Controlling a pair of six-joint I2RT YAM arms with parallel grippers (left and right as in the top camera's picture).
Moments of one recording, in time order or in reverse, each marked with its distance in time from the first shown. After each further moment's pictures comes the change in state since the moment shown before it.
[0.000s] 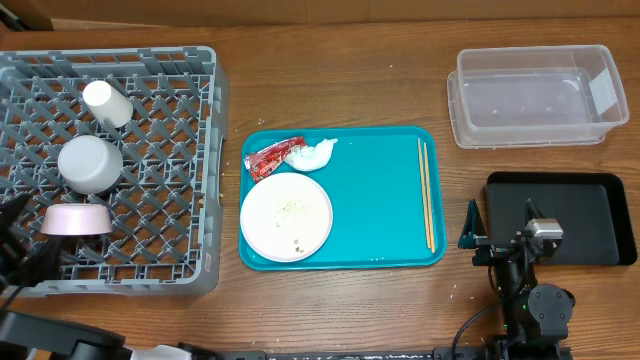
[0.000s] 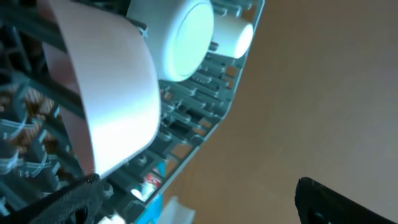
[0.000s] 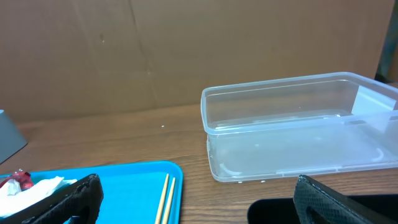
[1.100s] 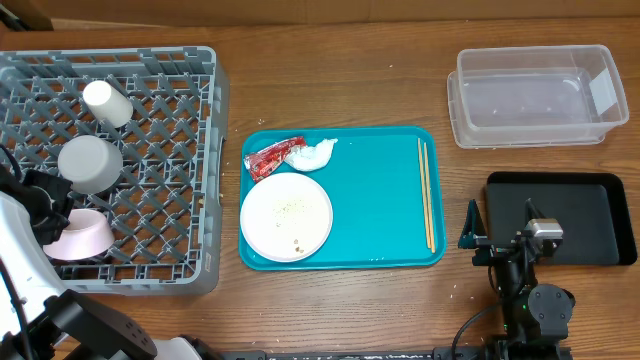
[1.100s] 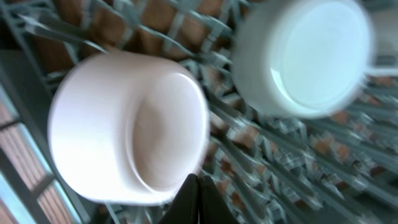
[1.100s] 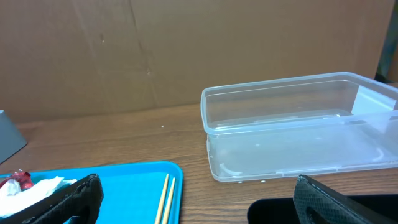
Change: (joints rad) left arm -0.527 -0.066 0.127 -0.003 -1.023 -0.152; right arm 0.000 0.000 0.000 0.000 0.000 0.000
